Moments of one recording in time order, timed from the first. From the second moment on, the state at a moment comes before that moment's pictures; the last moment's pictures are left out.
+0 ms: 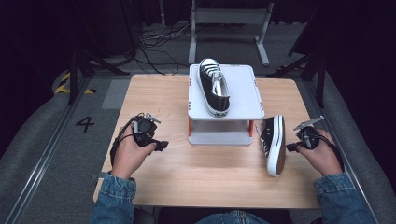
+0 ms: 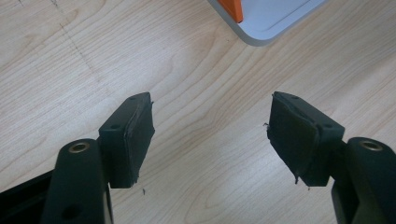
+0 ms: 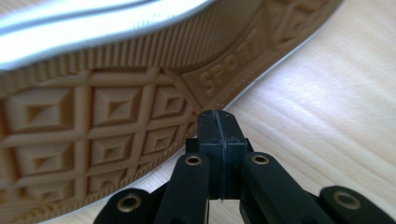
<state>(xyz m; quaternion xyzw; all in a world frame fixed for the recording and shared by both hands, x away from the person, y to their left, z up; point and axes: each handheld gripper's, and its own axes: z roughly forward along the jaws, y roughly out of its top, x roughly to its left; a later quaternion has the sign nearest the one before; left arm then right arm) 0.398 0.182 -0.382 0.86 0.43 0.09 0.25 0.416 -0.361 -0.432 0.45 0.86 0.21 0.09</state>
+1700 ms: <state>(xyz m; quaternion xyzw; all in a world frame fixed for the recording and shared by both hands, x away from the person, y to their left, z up) 0.407 0.167 -0.390 0.88 0.41 0.07 0.24 0.381 -0.426 -0.419 0.49 0.84 0.19 0.10</state>
